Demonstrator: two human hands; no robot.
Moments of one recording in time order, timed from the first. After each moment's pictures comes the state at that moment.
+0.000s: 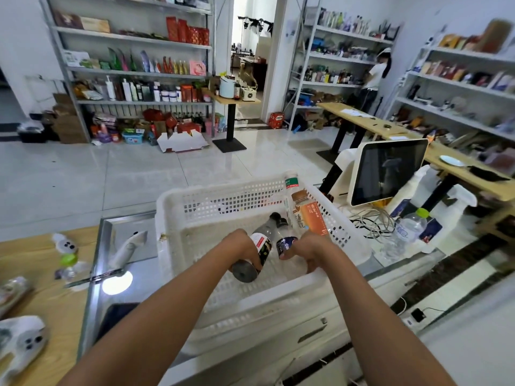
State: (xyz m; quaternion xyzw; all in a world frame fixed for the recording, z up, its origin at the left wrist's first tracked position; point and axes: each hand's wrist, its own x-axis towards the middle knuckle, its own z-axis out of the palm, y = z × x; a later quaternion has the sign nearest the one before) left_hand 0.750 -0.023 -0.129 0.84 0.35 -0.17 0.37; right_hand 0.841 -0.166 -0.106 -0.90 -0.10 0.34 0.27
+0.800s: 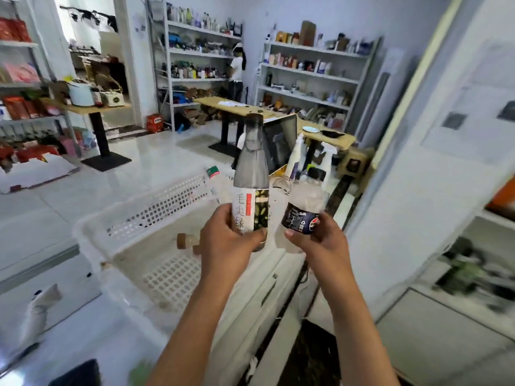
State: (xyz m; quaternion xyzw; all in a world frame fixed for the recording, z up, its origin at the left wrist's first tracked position) left_hand 0.651 -0.092 -0.078 0.73 0.07 0.20 0.65; right_hand 0.669 -0.265 -0.088 -0.72 -0.02 -0.11 0.69
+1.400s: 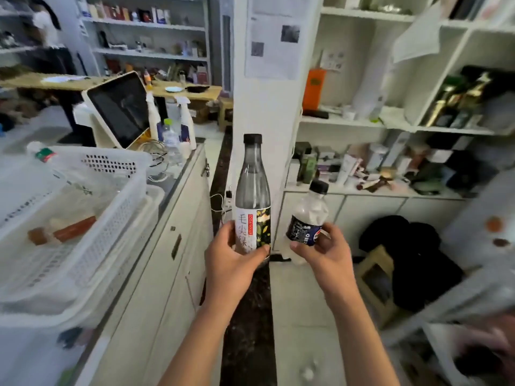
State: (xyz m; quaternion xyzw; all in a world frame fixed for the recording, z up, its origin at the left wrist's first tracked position) left_hand 0.469 -0.262 -0.126 0.74 -0.14 -0.03 0.65; right_hand 0.393 -0.420 -0.133 -0.67 0.22 -0.27 0.65
